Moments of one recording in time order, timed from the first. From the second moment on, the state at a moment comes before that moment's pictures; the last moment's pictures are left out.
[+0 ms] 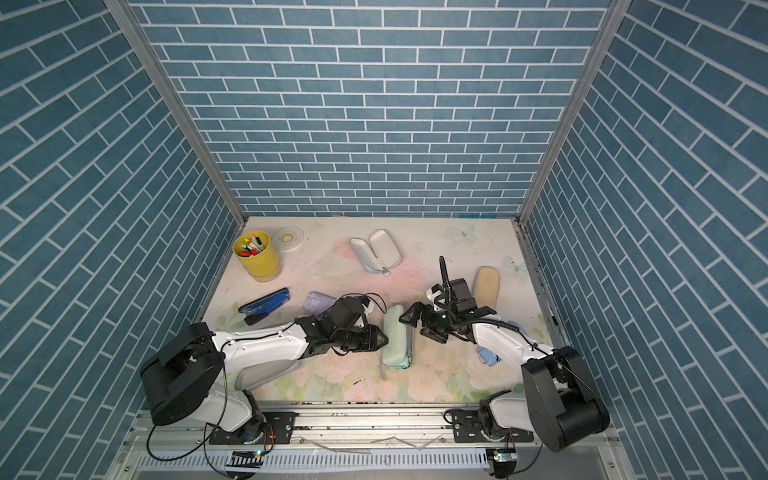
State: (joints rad) left arm -0.90 1.53 0.74 -0.05 0.27 -0.87; right arm 0.43 1.31 0.61 -0.26 -0.67 0.73
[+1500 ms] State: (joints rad) left arm -0.67 1.44 0.52 0.32 0.44 -1.02; right arm 0.52 1.43 0.57 -0.01 -0.74 0.65
